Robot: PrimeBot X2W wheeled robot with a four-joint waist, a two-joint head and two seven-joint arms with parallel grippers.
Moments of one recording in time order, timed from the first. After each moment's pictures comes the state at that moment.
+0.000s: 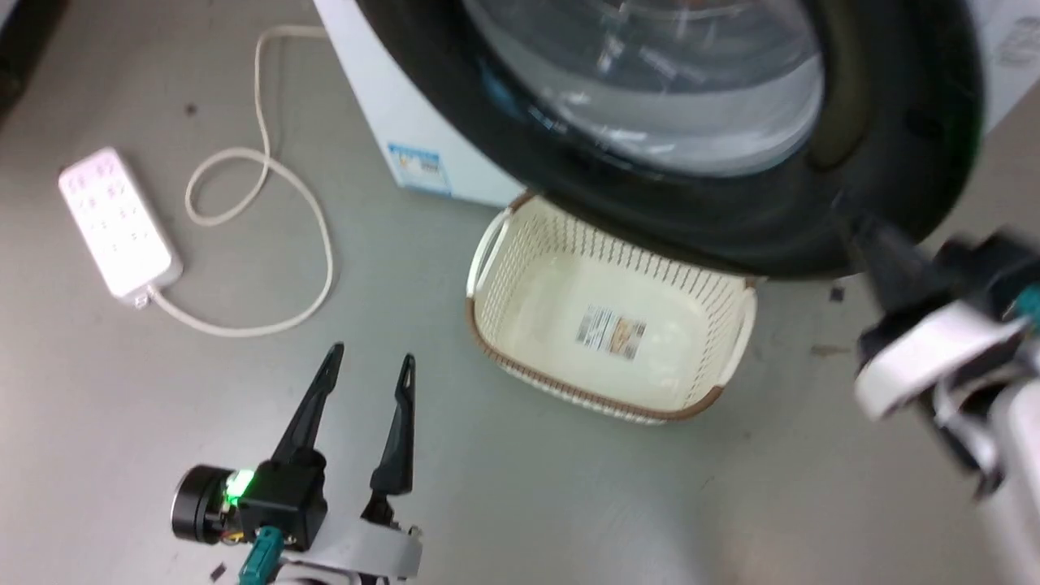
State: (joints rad) left arm -0.04 0.14 -0.21 -0.04 -0.11 0.04 -0.26; right arm -0.40 -0.33 0.16 0.08 0.16 0.13 -0.02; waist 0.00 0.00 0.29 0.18
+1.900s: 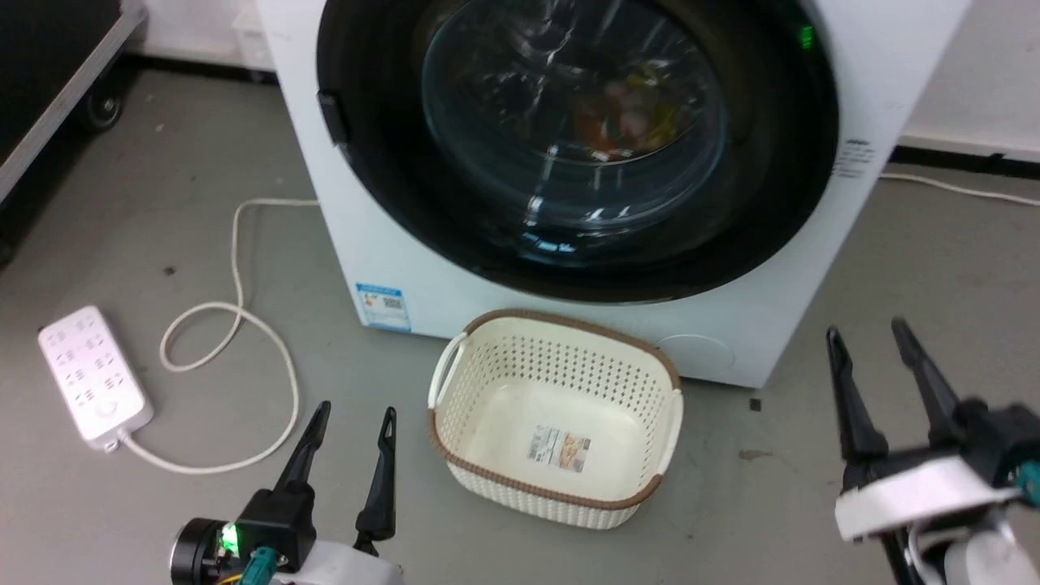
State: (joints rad) left arm -0.01 0.09 -0.12 0.09 -0.10 -0.03 -0.26; right arm -0.18 -0.10 -0.07 0.17 0.11 0.13 -0.24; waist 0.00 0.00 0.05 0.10
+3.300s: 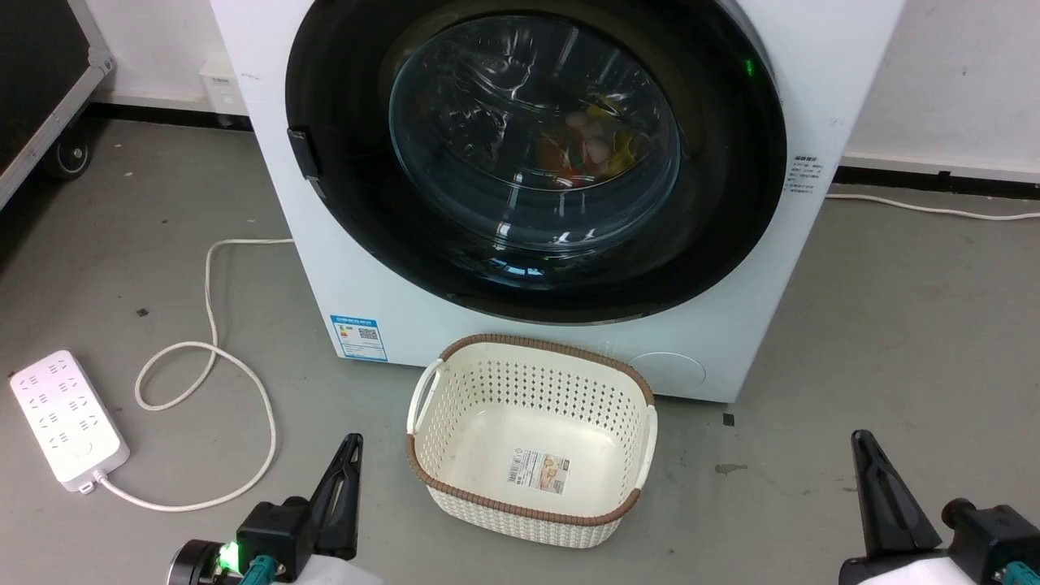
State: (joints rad) left arm 0.02 0.10 -0.11 0.15 -0.10 -0.04 -0.23; right arm 0.08 -0.06 -0.07 0.06 0.11 0.13 -0.22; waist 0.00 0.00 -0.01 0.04
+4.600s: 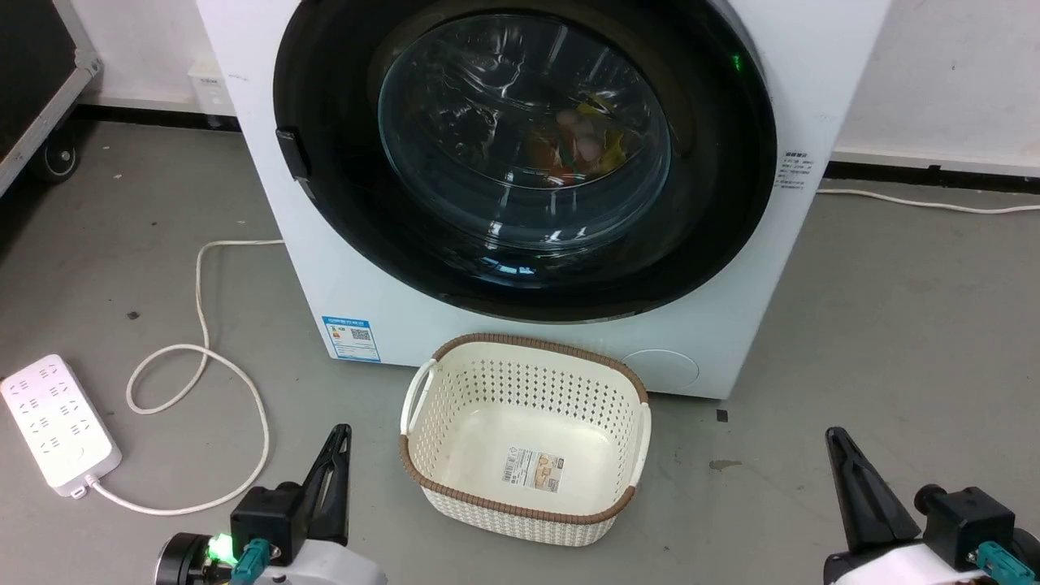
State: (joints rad) left arm 0.02 0.08 -0.07 0.10 -0.06 -0.03 -0.15; right arm 0.07 -0.06 -0.05 0.04 0.08 0.13 -0.14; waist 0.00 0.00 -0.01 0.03
